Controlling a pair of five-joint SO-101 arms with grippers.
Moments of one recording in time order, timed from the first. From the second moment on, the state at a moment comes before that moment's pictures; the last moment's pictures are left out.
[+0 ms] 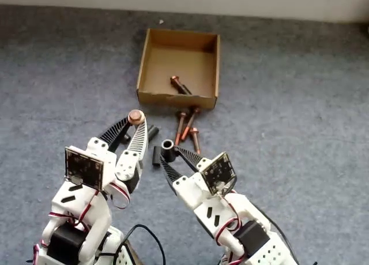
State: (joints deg) left arm 17.7 -103.7 72.2 45.5 7.6; right arm -44.8 -104.2 95.7 28.1 2.4
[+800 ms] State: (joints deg) left arm 23.6 -103.8 68.4 45.5 7.6; right arm -49.3 -104.2 95.7 27.4 2.6
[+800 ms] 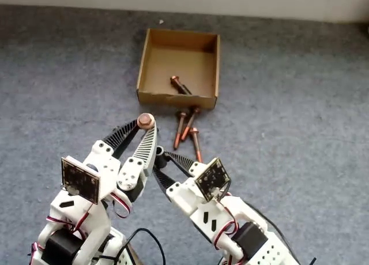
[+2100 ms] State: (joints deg) left arm 28.7 -104.1 68.9 50.4 5.8; right arm -46.7 -104.1 95.7 24.2 2.9
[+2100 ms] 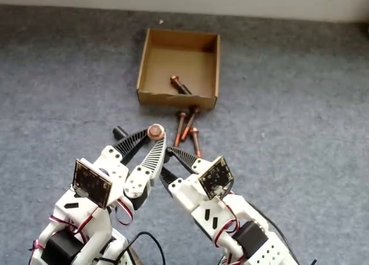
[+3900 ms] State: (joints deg) left arm 11.3 -104.0 79.0 56.5 -5.4; right arm -30.5 -104.1 95.7 34.4 0.0
